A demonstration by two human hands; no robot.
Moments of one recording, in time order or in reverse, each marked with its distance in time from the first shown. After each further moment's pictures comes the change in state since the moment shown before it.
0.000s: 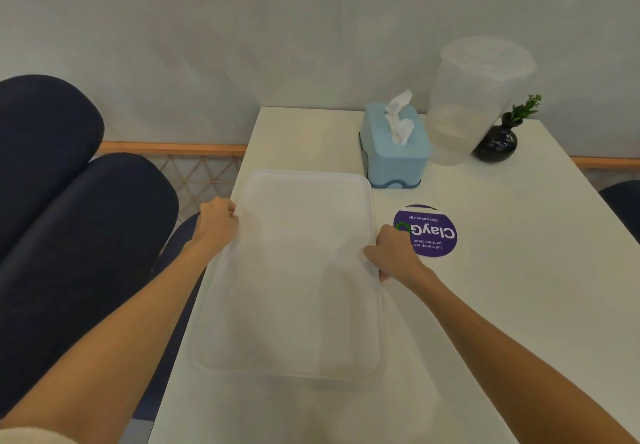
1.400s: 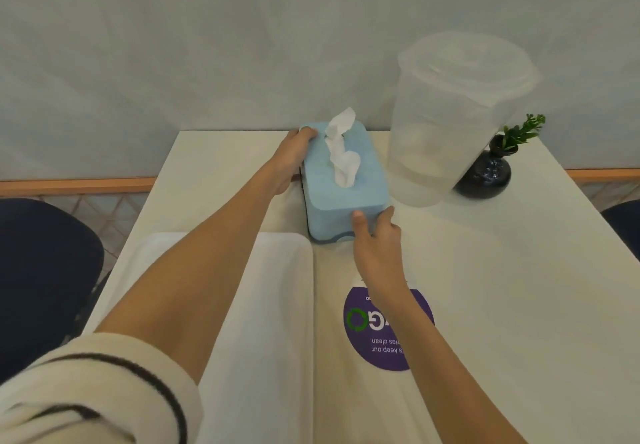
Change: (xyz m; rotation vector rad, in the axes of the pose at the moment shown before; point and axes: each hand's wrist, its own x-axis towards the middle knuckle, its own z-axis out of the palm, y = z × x) left_hand 0.166 0.283 0.113 -0.811 -0.428 -0.029; right_hand 0.139 0.003 -0.065 0.626 0.274 -0.121
